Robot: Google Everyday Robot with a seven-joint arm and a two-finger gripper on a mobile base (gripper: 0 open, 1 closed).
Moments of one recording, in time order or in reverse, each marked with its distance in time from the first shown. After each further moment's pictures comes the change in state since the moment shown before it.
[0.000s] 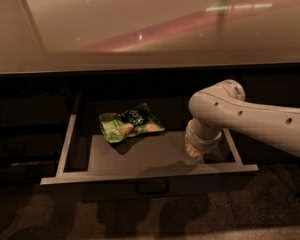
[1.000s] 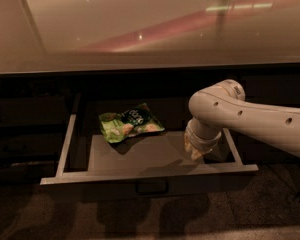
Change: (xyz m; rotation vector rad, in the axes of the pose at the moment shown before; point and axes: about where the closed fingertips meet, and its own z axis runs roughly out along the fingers) arm 0.000 0.000 0.000 0.000 0.000 0.000
